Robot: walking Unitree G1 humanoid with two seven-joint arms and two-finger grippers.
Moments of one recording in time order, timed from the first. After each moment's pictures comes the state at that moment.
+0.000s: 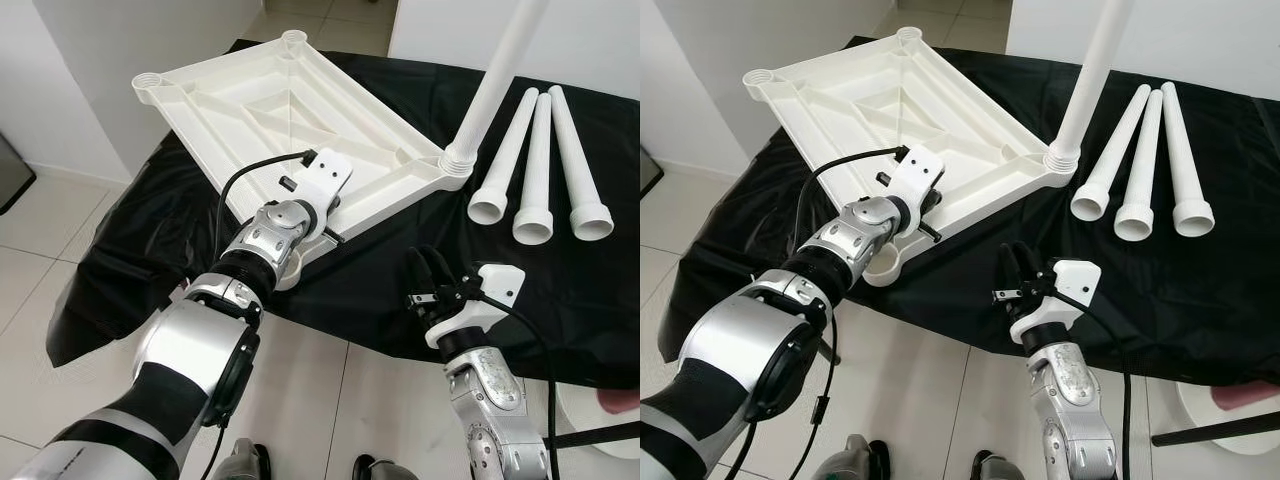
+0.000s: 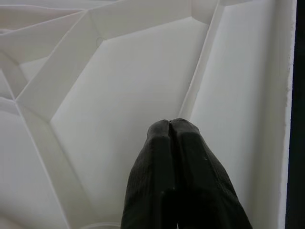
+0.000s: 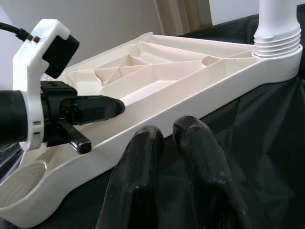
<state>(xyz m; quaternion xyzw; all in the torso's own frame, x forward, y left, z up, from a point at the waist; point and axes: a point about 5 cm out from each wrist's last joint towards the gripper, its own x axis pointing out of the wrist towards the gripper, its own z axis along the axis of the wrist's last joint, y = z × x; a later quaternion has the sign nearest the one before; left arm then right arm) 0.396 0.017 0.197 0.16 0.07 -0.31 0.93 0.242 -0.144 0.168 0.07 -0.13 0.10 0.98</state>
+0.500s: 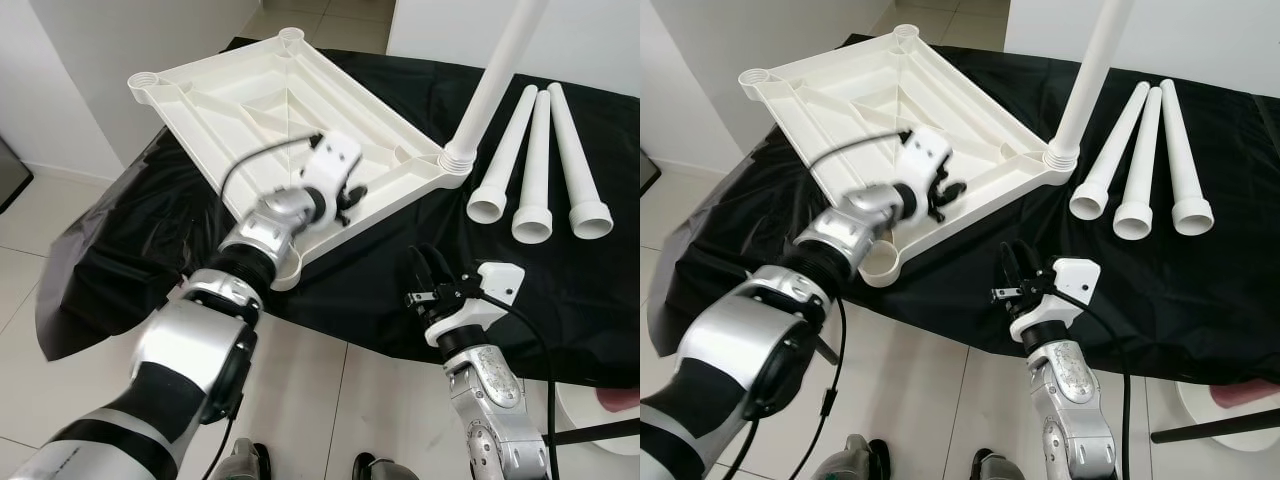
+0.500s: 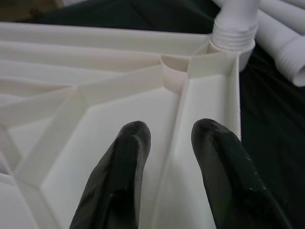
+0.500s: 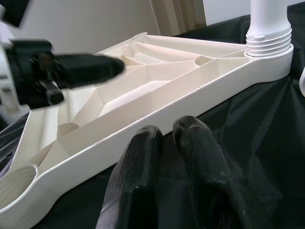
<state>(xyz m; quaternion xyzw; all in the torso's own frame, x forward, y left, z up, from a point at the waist) 0.399 0.027 0.239 0.12 -0.01 -0.36 0.92 0.244 -0.145 0.168 0.07 -0.13 0.09 0.99</state>
